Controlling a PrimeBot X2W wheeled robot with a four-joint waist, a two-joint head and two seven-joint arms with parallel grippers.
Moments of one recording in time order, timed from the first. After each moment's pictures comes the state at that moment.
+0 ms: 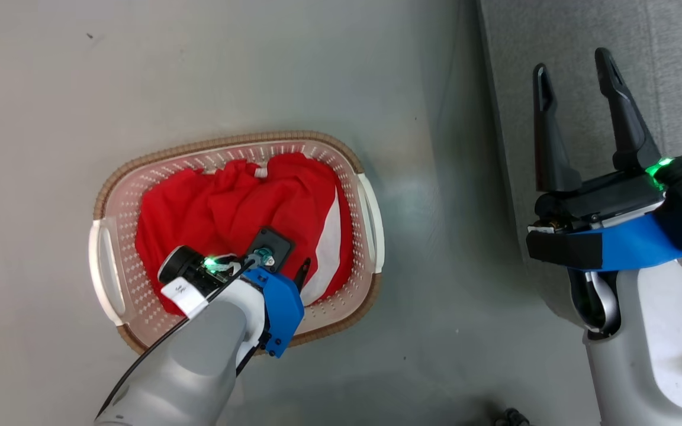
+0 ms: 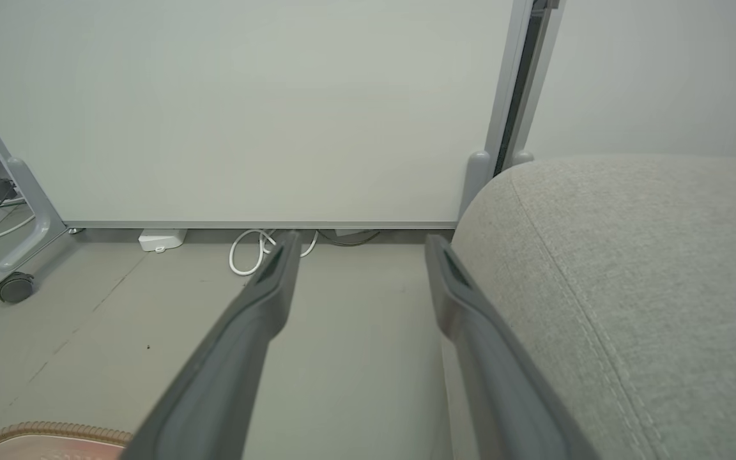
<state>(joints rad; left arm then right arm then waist) -0.77 0.06 -0.95 1.15 -0.48 -0.13 -0.13 -0.47 -0.05 0.05 0.05 0.09 0.13 -0.26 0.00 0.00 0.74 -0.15</state>
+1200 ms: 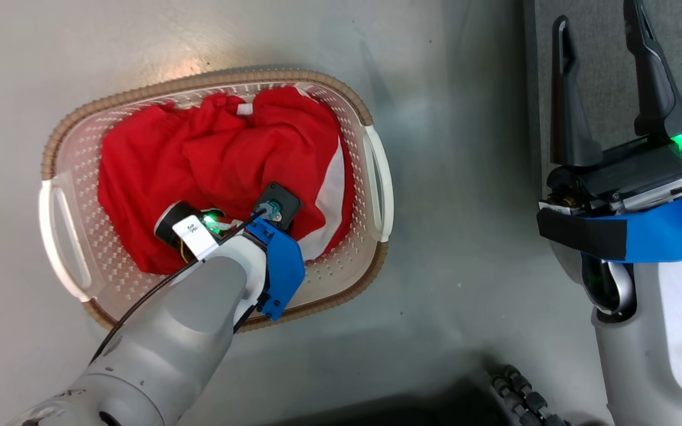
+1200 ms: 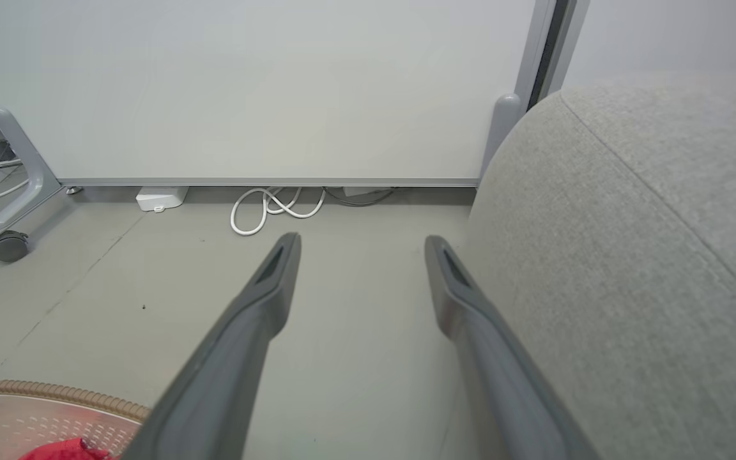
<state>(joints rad) -0.94 0.10 -1.28 1.15 -0.77 -0.13 0.03 -0.53 -0.06 0.07 -0.05 0.11 0.13 -0.26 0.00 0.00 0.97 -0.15</state>
